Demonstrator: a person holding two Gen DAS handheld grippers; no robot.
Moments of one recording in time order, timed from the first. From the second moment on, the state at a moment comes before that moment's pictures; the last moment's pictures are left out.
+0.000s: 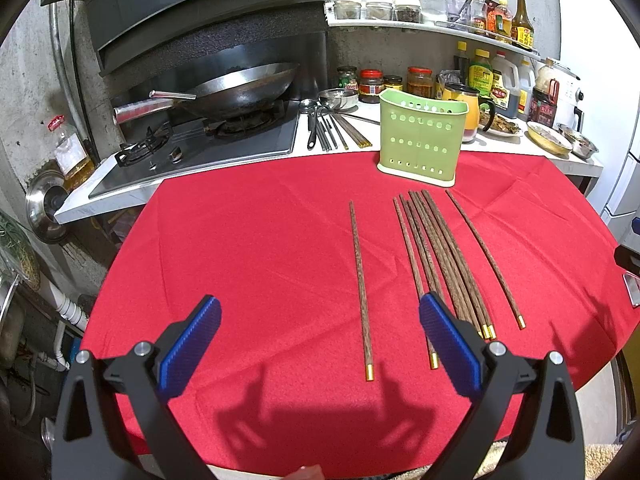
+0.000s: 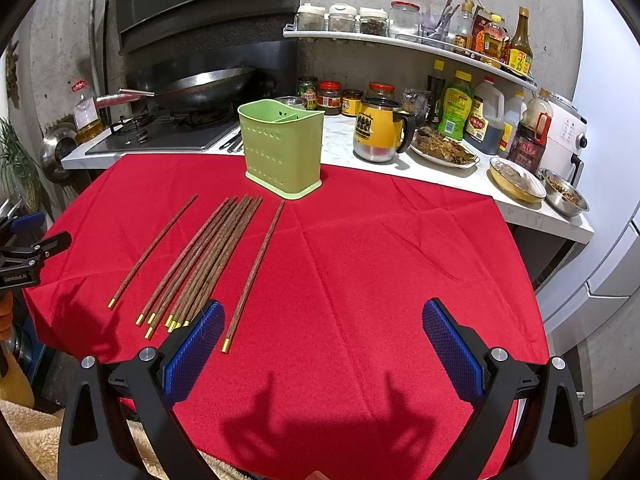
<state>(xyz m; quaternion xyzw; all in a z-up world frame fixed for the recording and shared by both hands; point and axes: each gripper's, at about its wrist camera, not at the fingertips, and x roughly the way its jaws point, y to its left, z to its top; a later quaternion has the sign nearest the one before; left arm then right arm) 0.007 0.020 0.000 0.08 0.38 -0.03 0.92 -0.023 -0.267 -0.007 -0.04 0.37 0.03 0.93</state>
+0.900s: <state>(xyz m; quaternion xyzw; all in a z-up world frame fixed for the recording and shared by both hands) 0.055 0.020 -0.083 0.07 0.46 -0.05 0.88 0.040 -0.219 -0.088 -0.01 0.41 0.05 0.91</state>
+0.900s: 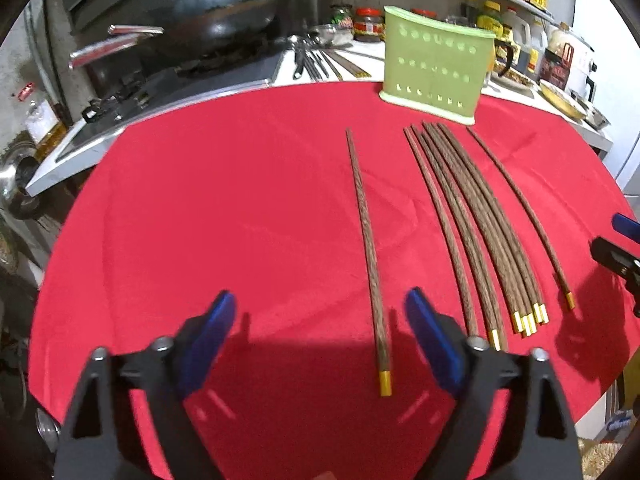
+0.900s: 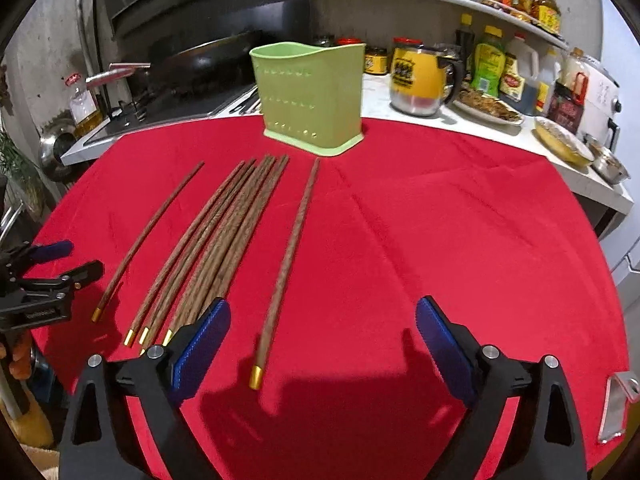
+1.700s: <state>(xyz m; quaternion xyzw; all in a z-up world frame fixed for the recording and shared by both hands) 0.059 -0.001 -0.100 0.10 0.46 -0.10 0.88 0.065 -0.188 -0.119 -0.03 0.45 0.08 0.89</state>
